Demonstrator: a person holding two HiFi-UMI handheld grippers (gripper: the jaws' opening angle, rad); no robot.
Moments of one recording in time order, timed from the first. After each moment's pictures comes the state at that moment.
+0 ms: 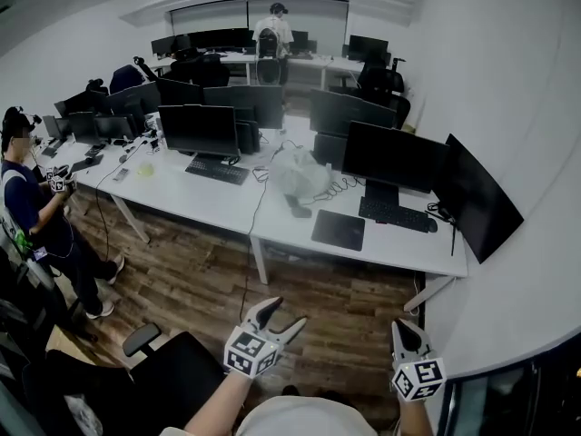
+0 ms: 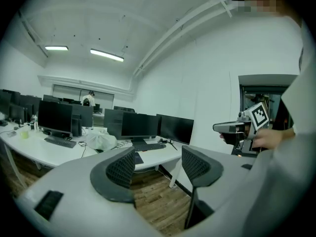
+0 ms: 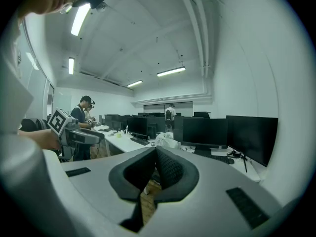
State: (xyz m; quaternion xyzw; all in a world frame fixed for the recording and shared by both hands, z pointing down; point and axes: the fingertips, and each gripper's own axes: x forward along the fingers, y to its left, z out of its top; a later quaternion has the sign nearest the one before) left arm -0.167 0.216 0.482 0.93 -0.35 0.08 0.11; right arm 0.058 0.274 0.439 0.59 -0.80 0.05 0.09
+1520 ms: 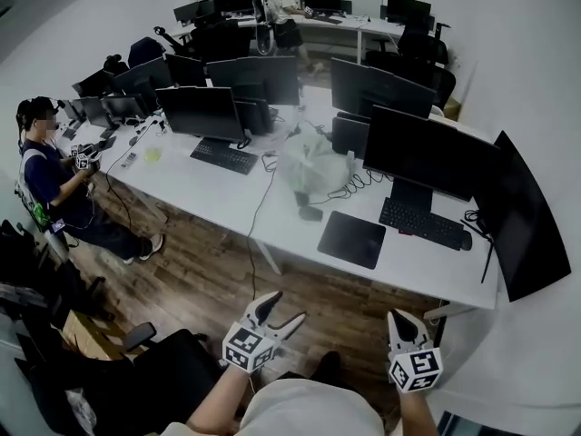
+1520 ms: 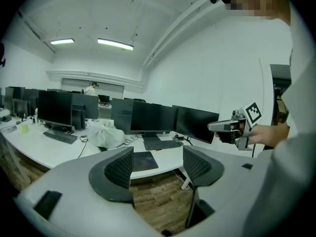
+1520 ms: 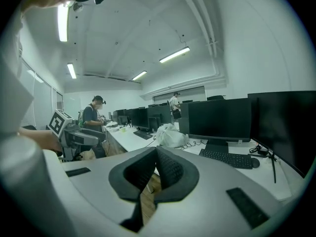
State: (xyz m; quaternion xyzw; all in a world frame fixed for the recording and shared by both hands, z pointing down) left arm -0.089 0.016 0.546 0.90 -0.40 0.11 0.15; right arm 0.134 0.025 0.515 0.50 -0.85 0.12 0.11
